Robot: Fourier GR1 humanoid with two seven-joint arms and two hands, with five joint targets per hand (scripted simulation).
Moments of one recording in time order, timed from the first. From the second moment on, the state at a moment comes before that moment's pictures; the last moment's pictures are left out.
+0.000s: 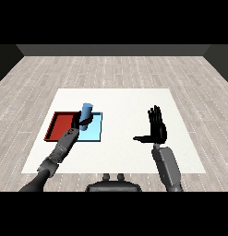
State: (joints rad) left arm -0.74 0.25 -0.26 -0.46 0.22 0.50 -0.31; right arm -0.17 -0.15 0.11 -1.66 -0.35 -0.09 -0.28
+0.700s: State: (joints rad) left arm -0.82 0.16 -0.15 -0.10 0.23 0.48 -0.28; right arm -0.20 -0.15 0.04 -1.57 -0.40 -0.06 -0.28
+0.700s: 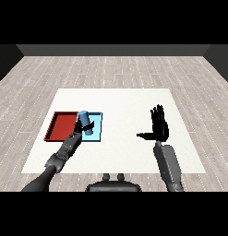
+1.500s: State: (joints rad) left arm -0.85 0.18 -0.09 -0.19 0.25 0.62 -0.41; right arm -0.18 -0.16 0.03 -1.62 -0.40 -0.02 -0.27
